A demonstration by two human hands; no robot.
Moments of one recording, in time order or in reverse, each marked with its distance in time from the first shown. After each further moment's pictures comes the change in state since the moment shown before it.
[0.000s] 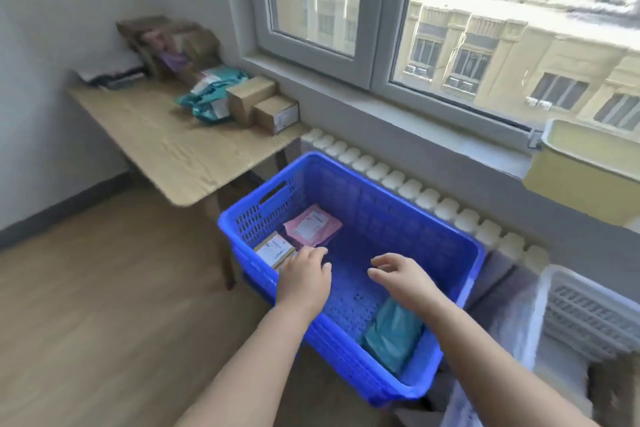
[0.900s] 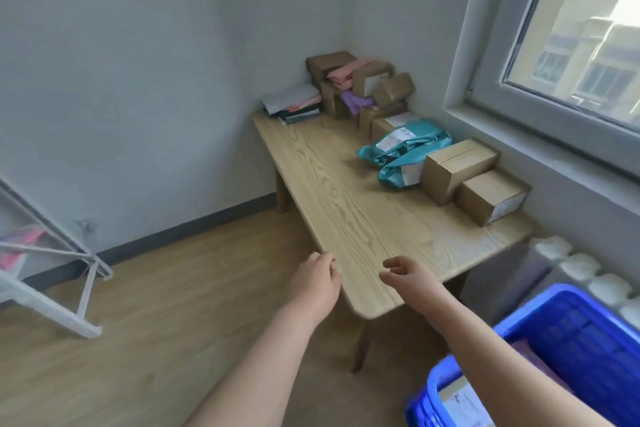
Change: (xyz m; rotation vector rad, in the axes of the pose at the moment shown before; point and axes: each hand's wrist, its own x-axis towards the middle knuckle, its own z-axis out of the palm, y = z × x) left_hand 0.207 -0.406 -0.255 -0.113 0.126 -0.440; right_hand 0.269 -0.416 0.291 -0.030 -0.304 -0.253
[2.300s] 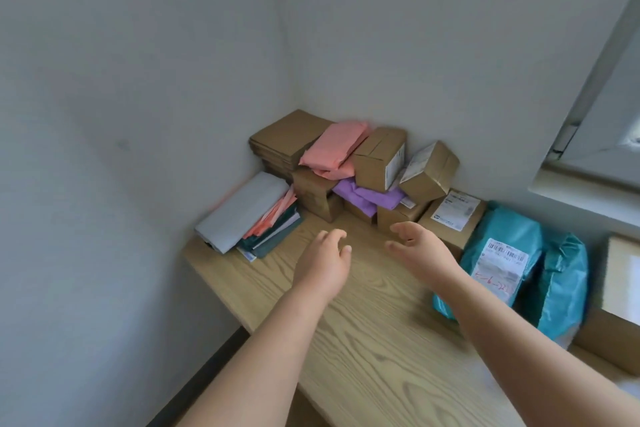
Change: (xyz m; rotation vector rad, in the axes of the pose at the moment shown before) left_hand 0.678 -0.038 -0.181 0.020 -0.165 0.380; right_hand 0.551 -0.317 -0.017 0.082 0.489 0.067
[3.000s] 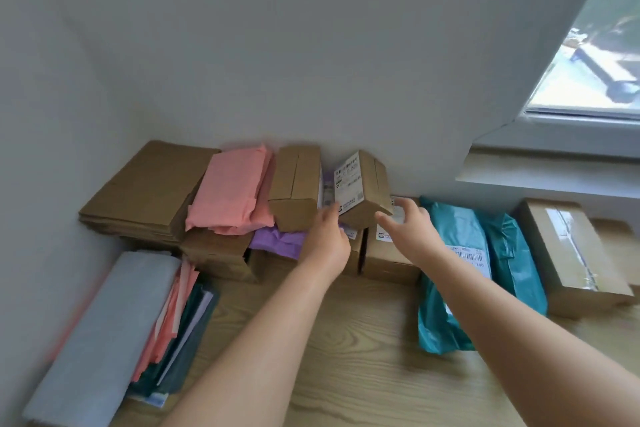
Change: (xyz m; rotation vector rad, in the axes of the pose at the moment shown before) left_hand 0.221 0.066 0.060 -0.096 -0.359 0.367; right_hand 0.154 0.020 -0.033 0.035 0.444 0.422
